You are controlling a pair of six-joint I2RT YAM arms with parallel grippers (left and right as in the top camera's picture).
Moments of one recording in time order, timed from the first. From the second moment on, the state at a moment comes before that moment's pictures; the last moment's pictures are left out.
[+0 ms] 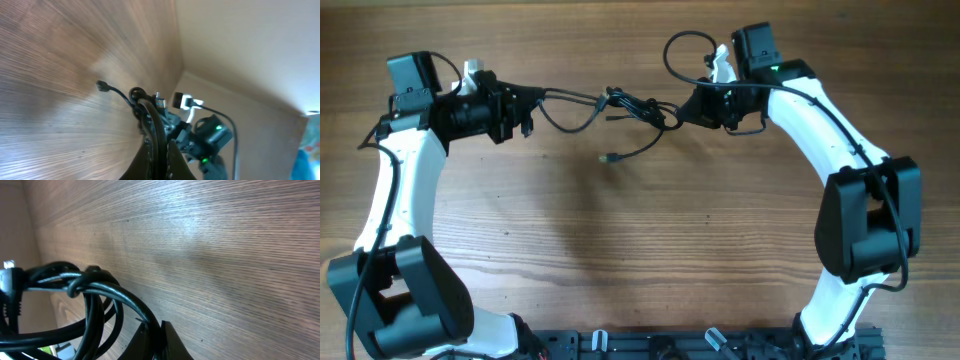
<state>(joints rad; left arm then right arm) 0.25 1.66 1.25 -0.57 1.03 -0.89 0.22 1.98 1.51 -0.71 -0.63 0.44</state>
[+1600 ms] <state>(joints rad) -0.06 1.86 1.25 -0.71 0.48 -0.32 0.12 1.91 1.50 -0.78 -0.76 0.15</state>
